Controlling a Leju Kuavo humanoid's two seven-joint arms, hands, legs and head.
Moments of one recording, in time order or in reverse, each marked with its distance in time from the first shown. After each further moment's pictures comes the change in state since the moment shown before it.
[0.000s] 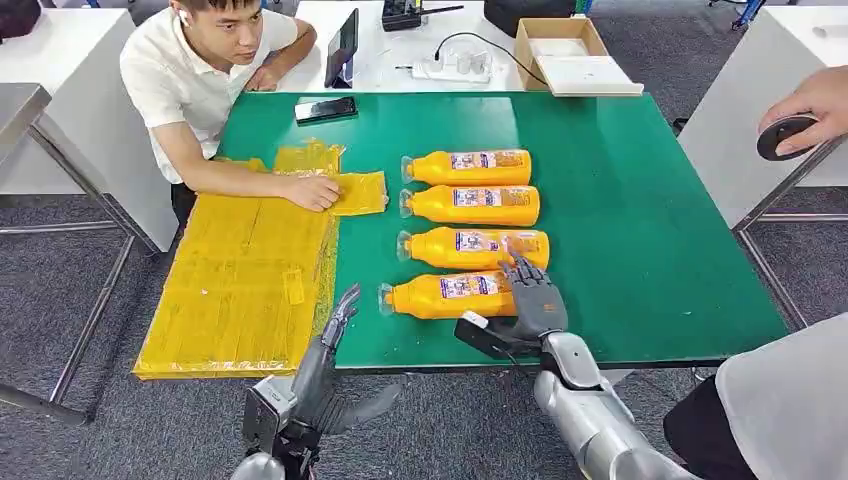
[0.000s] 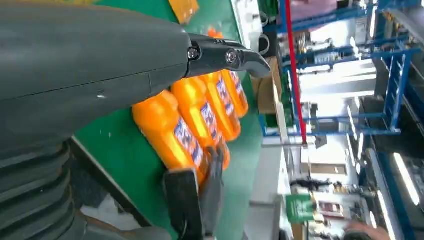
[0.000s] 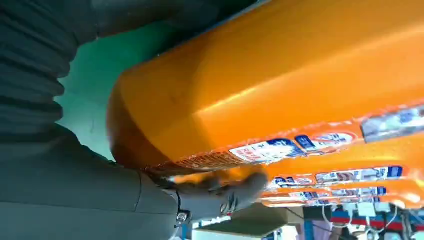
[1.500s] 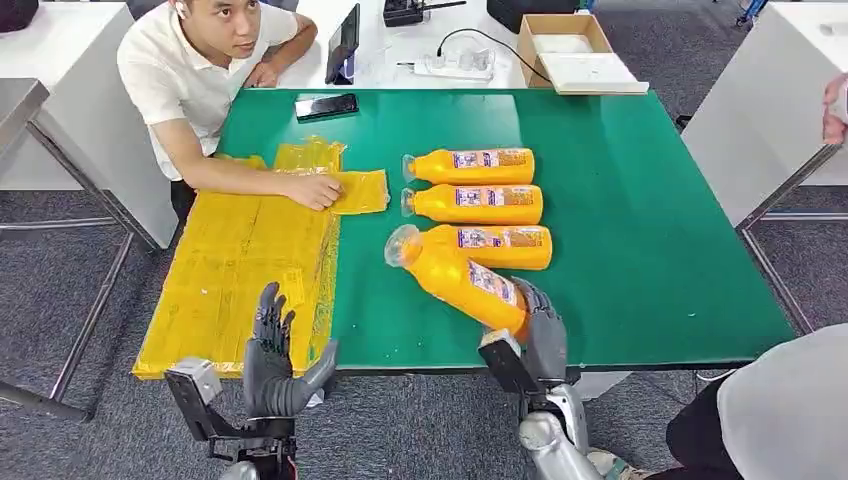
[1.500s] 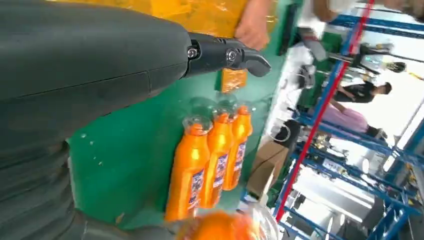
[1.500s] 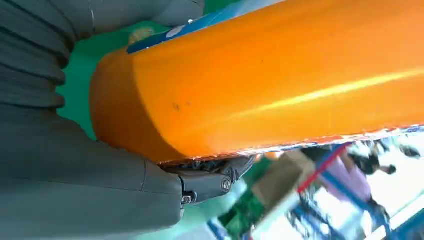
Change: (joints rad) left arm 0.101 -0.072 0.107 -0.133 0.379 0.230 0.103; right arm 0.319 0.114 -0.140 -0.406 -0.630 -0.217 -0.406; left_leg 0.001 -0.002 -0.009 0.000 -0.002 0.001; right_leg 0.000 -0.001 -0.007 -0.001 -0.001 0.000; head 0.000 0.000
